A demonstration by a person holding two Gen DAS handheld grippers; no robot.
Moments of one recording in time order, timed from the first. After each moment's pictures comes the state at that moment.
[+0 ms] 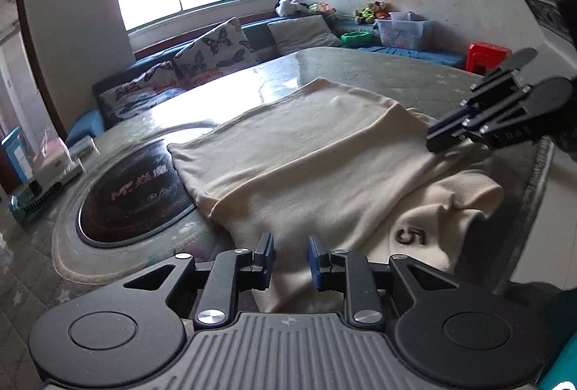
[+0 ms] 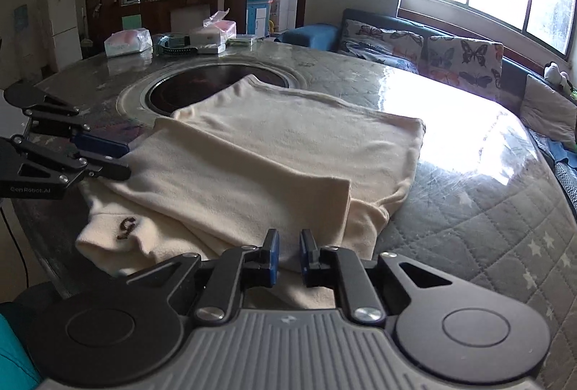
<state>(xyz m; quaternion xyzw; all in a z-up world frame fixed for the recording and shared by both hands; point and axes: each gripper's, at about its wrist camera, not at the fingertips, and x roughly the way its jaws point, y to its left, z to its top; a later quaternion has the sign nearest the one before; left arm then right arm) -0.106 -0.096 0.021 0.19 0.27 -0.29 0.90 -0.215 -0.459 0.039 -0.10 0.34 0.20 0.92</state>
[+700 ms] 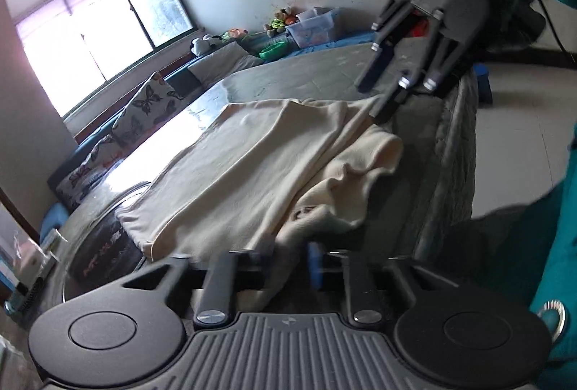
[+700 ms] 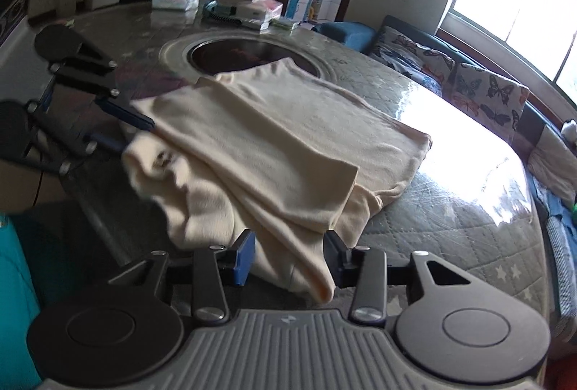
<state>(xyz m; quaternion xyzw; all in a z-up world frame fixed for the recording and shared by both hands) -0.140 -0.121 0.001 0.29 0.19 -0.38 0.86 -0.257 -0.460 0.051 -0.23 0.34 0.24 0.88</state>
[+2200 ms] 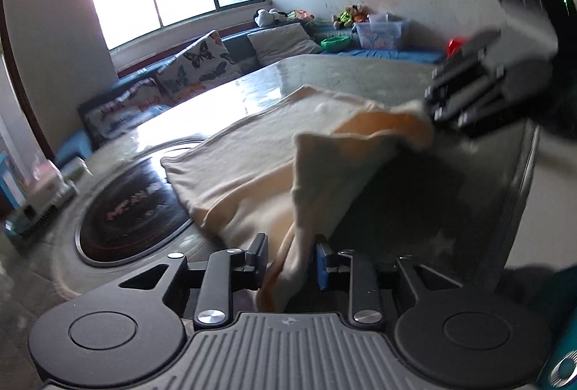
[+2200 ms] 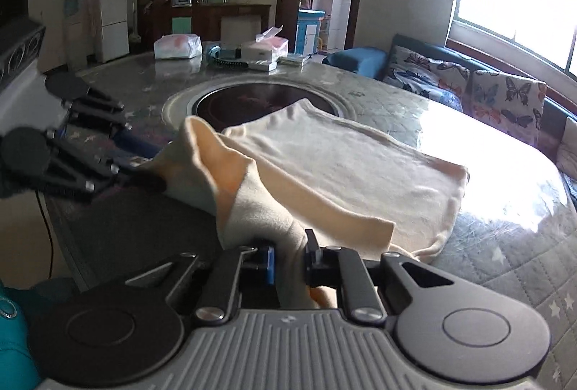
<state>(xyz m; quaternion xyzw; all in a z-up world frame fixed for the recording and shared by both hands) -0.108 -0.090 0.012 0.23 0.24 -0.30 0.89 -0.214 -0.439 0.051 -0.14 0.30 0.27 0.90</state>
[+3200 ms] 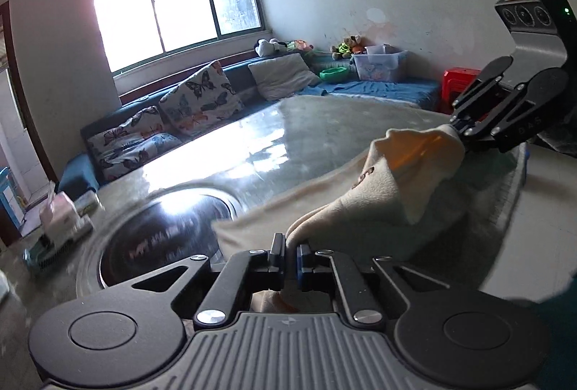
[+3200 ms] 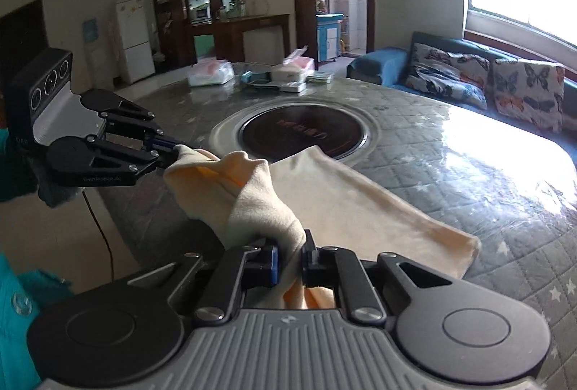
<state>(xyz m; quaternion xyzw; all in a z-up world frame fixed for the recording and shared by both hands) -0.092 -0.086 0.071 0.18 0.21 -0.32 0.90 -0.230 -0.461 0.111 -0.07 0.32 0.32 0.89</state>
